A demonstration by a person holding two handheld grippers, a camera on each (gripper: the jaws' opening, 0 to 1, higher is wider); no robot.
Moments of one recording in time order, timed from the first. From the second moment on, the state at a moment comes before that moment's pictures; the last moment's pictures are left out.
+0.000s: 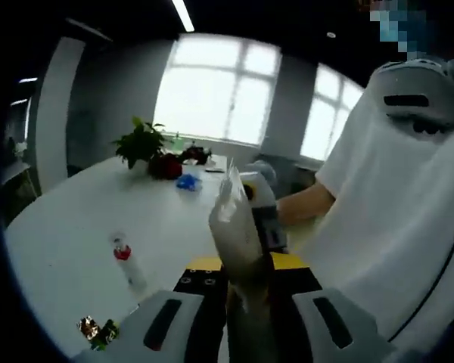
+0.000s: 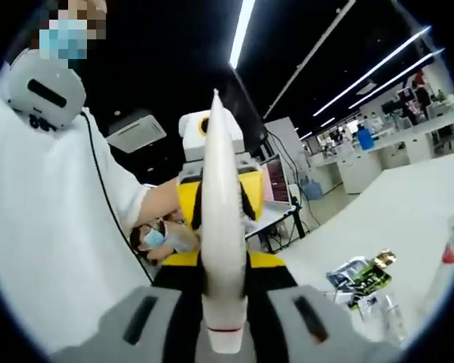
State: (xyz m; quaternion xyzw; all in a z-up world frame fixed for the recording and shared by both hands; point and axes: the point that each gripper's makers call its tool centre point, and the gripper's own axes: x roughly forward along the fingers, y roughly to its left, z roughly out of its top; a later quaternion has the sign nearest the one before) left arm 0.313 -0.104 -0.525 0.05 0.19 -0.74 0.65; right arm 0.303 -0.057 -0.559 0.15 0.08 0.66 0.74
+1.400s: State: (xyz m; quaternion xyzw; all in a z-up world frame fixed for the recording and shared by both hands) left arm 0.378 -0.124 -0.601 0.13 0.23 -0.65 0.71; right arm 0.378 -0.111 -0.650 0.05 0.13 0.45 0.88
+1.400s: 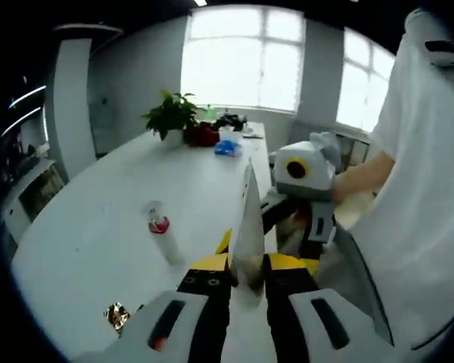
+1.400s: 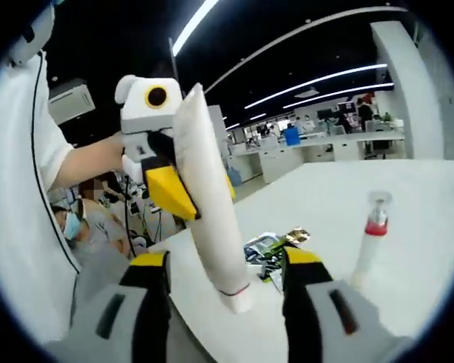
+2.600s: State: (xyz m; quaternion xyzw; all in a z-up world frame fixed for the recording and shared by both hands) left arm 0.514 -0.163 -0.661 0.18 0.21 -0.61 0.74; right arm 0.387 -0.189 -0.695 0.00 0.19 0.31 0.93
